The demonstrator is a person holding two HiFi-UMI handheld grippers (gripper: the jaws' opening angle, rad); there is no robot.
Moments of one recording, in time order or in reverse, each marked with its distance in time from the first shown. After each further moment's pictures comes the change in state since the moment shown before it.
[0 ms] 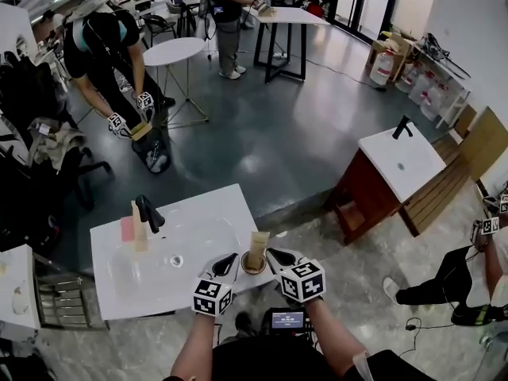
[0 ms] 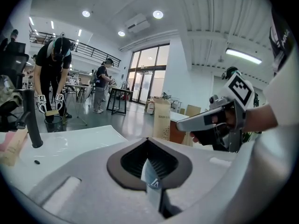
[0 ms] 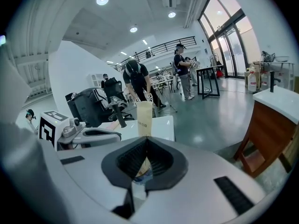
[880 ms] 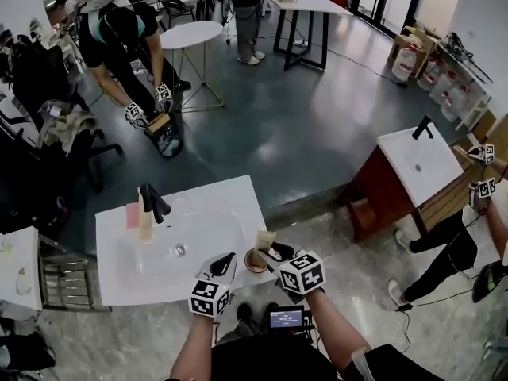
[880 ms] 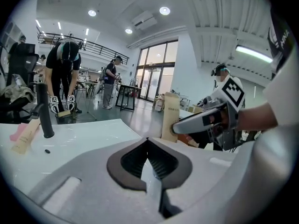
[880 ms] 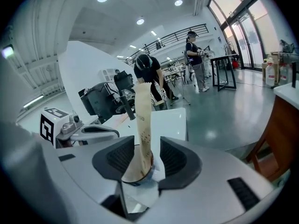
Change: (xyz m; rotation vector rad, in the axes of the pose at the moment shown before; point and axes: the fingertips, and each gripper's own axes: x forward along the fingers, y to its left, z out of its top) left arm -0.007 0.016 -0.016 -0.052 0.040 0.103; right arm 0.036 0.003 -0.011 -0.039 0.101 0.173
